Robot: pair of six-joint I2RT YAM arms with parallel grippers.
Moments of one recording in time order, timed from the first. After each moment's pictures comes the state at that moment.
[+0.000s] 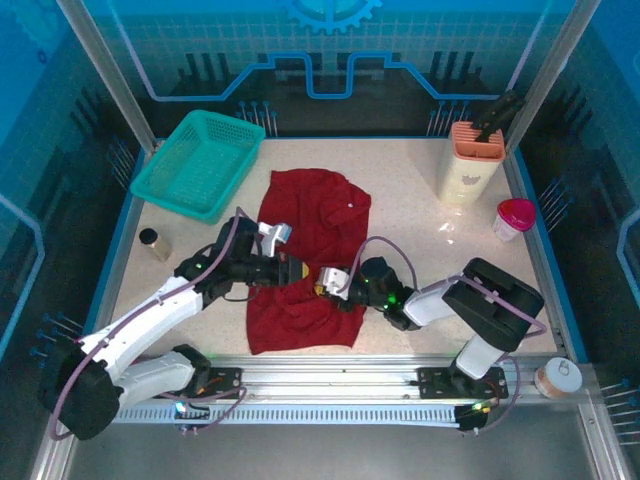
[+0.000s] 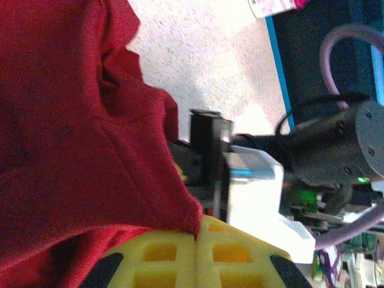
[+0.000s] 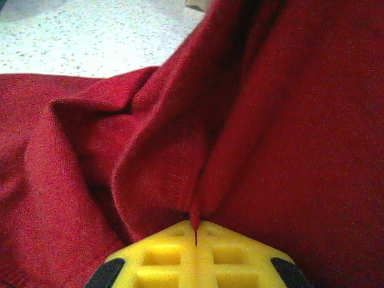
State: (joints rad) left arm -0.50 1.06 0.72 -0.34 0.58 -0.69; right arm 0.82 1.63 0.41 0.82 -0.32 -0.42
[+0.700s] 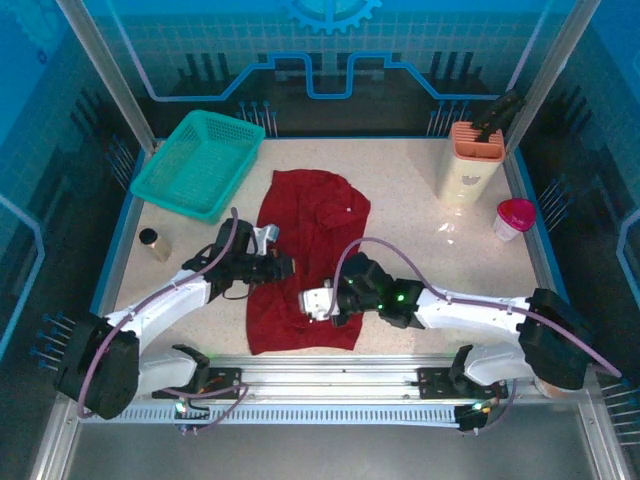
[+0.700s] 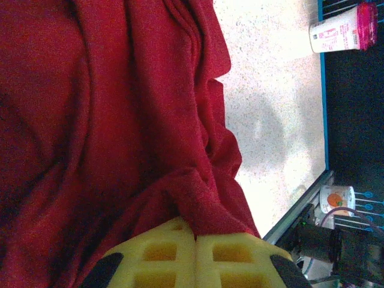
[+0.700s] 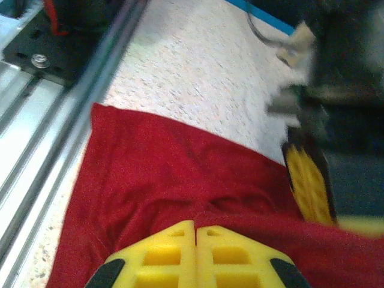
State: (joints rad) left arm -0.37 1.20 0.61 -0.19 0.58 -0.70; right arm 0.97 1.31 0.66 0.06 -0.34 -0.67
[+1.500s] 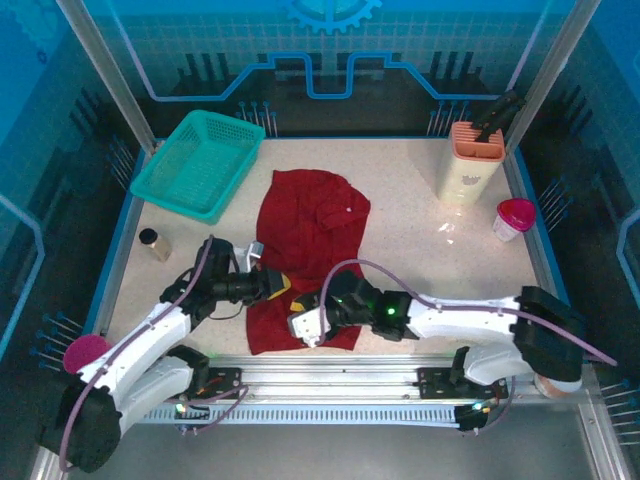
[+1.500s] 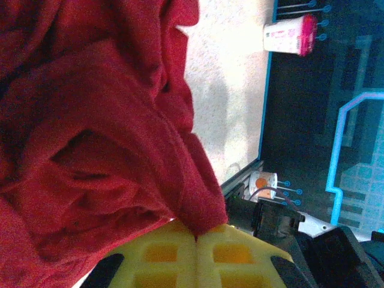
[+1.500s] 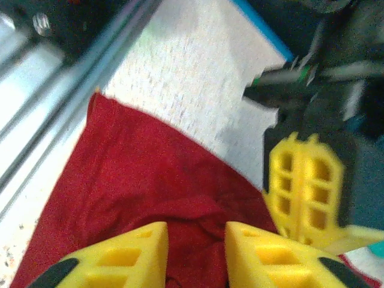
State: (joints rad) left arm -0.35 0.91 0.45 -0.23 0.73 -0.99; right arm 1.14 1.38 0.70 0.10 -0.13 -0.93
